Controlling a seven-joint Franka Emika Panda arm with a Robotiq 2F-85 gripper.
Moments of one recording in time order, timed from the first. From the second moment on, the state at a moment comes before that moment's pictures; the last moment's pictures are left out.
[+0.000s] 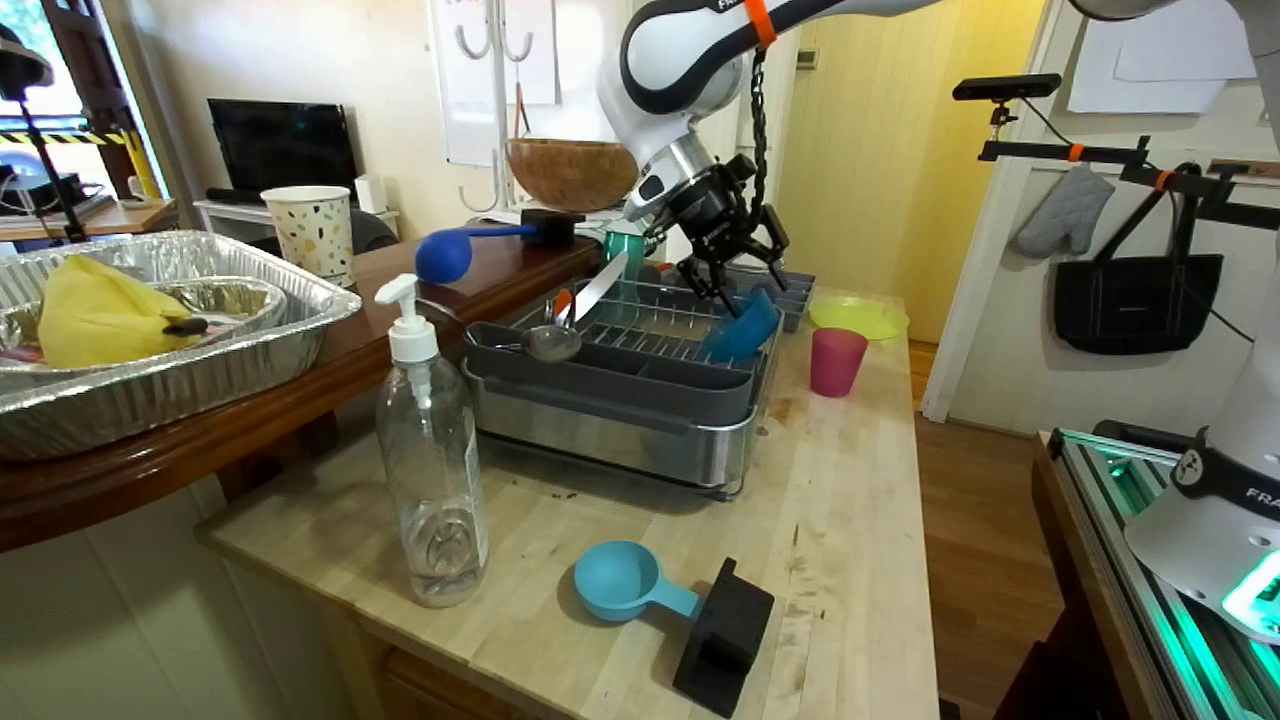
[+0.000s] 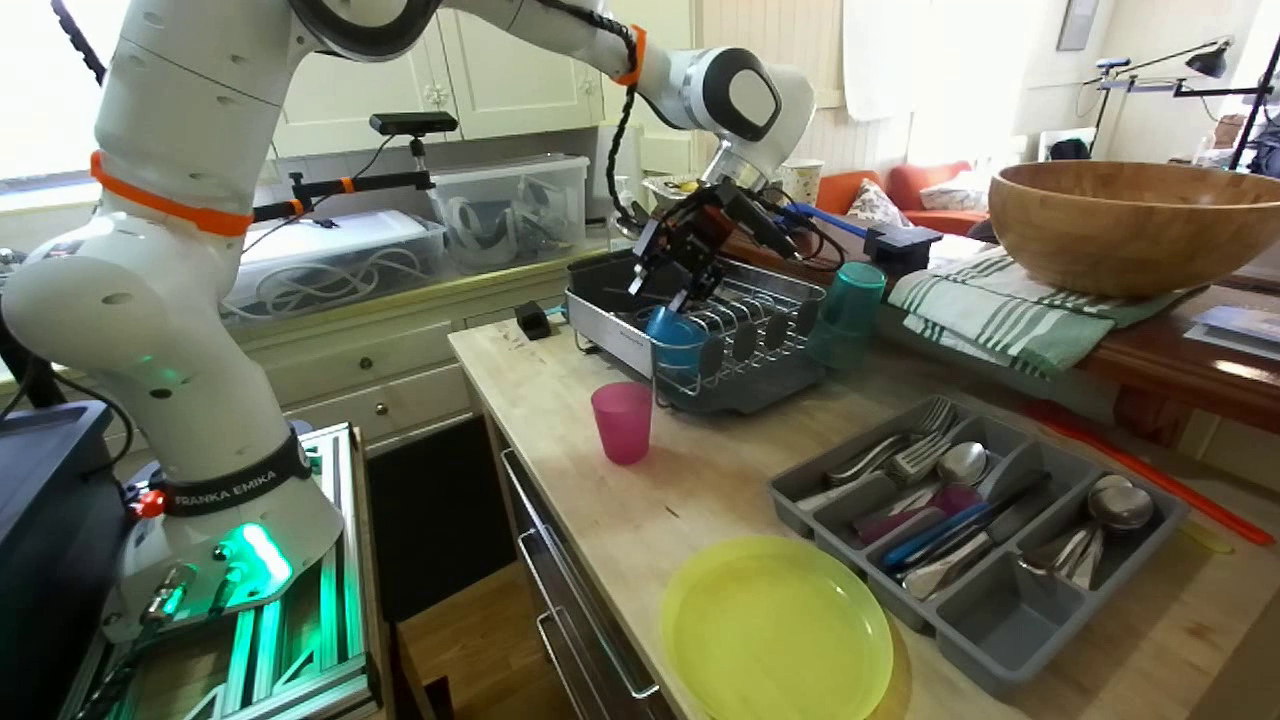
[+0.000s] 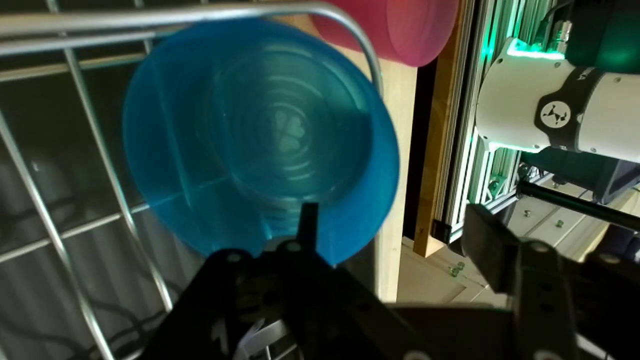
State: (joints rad) arm -0.09 0.55 0.04 -1.47 -0.01 1.33 -1.61
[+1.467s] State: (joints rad) arm -0.07 0.05 0.01 -1.82 -0.01 1.52 -0.92
